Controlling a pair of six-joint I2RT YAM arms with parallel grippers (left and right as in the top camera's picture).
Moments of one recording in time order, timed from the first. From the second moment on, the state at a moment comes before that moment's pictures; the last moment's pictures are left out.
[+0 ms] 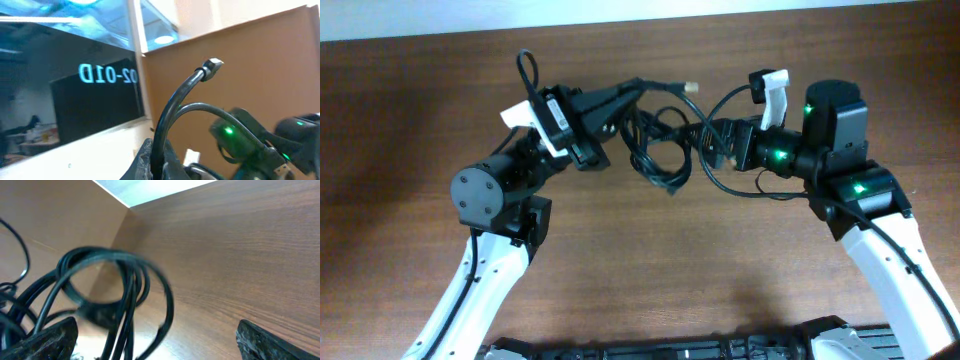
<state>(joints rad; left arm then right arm) -0.33 1.27 0.91 1.05 0.75 -0.29 0.17 1.19 1.07 -0.42 -0.71 0.47</state>
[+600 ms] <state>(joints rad) -0.33 1.27 0.91 1.05 0.62 -0.32 0.14 1.19 1.07 -0.41 -0.93 0.63</state>
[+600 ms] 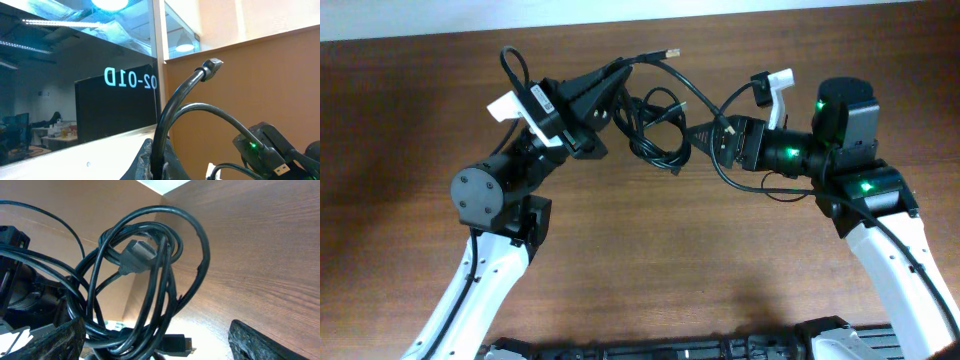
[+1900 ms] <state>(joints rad) -0.09 1.23 0.92 -0.04 0.87 -0.48 0.19 1.35 1.07 -0.20 -0.82 0.53</state>
